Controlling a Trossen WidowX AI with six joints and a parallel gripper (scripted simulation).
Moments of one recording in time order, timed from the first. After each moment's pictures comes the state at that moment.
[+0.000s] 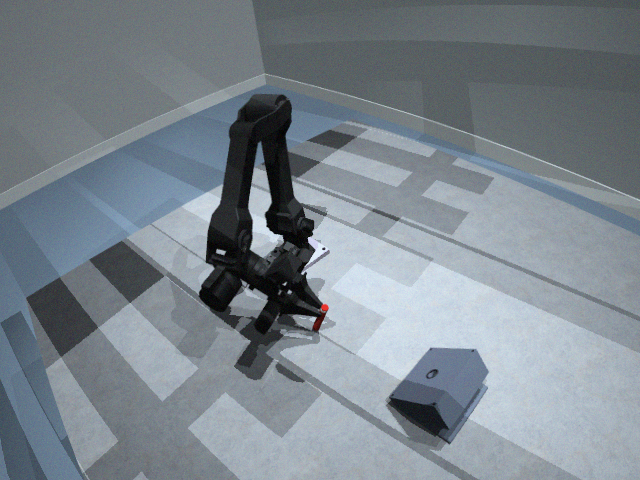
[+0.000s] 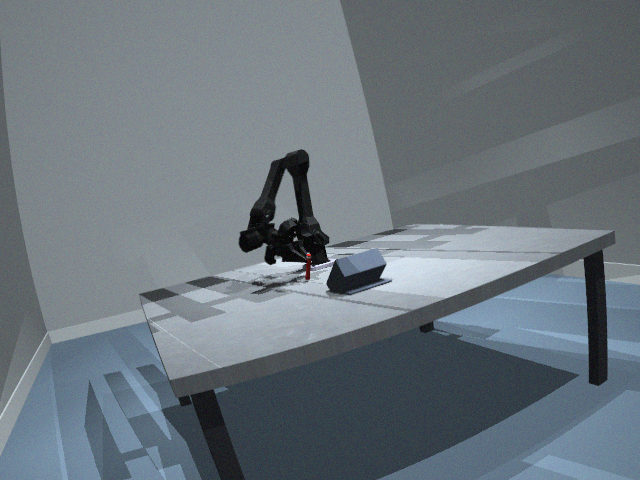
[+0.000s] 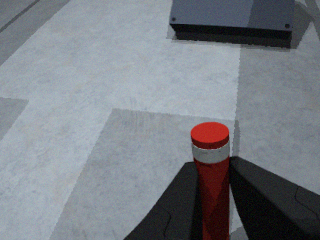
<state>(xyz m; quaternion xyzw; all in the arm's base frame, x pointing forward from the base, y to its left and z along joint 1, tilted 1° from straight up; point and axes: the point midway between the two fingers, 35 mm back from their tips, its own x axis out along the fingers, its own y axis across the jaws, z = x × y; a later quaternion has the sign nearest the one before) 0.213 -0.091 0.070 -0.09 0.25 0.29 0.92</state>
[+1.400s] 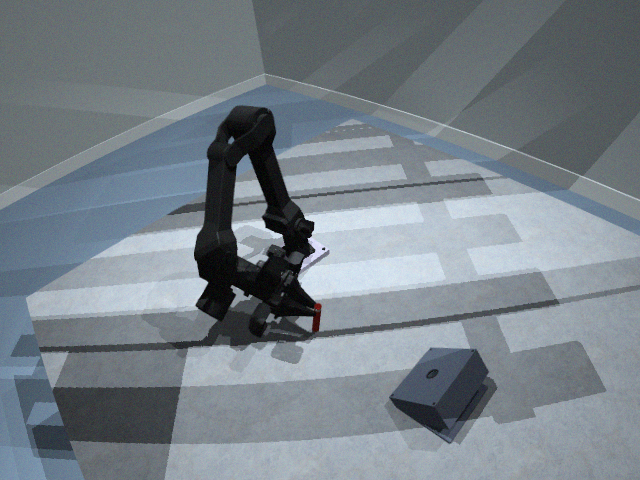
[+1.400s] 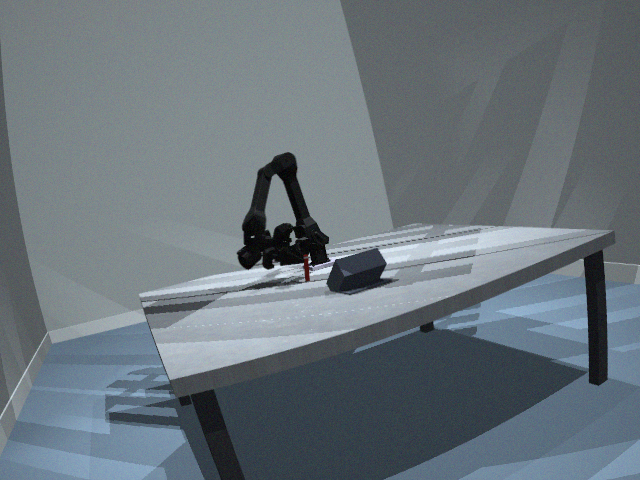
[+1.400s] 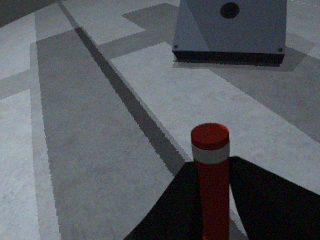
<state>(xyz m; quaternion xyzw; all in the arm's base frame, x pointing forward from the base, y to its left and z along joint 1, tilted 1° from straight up) 0.202 -0.100 0.063 -0.07 0.17 0.30 0.94</state>
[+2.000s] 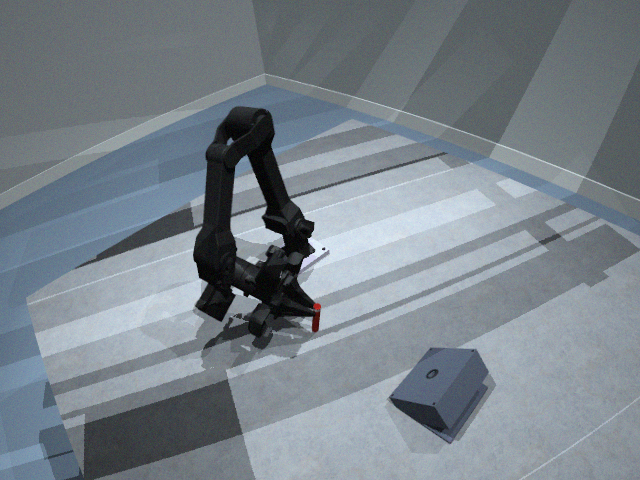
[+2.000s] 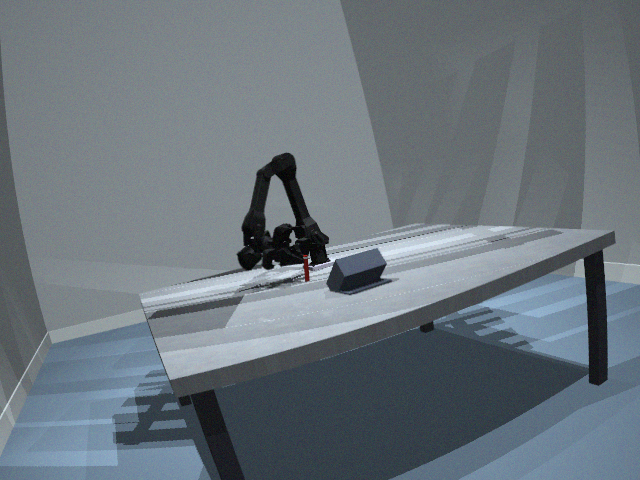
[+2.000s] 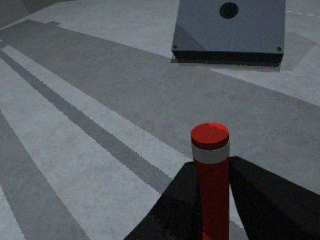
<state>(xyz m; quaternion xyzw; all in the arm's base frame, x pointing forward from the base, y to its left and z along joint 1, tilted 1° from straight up) 0.200 -0.101 0.062 -0.07 0.17 0.30 0.94</state>
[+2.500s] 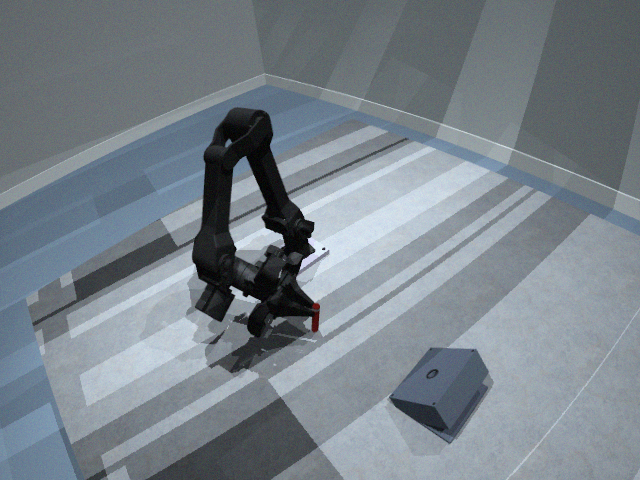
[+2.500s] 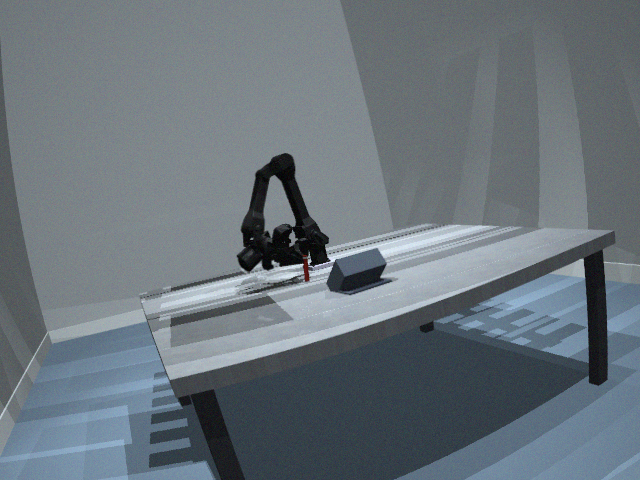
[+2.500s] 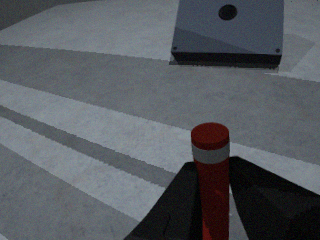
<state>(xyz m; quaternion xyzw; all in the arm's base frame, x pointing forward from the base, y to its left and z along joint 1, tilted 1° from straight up) 0.199 -0.102 0.062 -0.07 0.17 0.29 0.94</state>
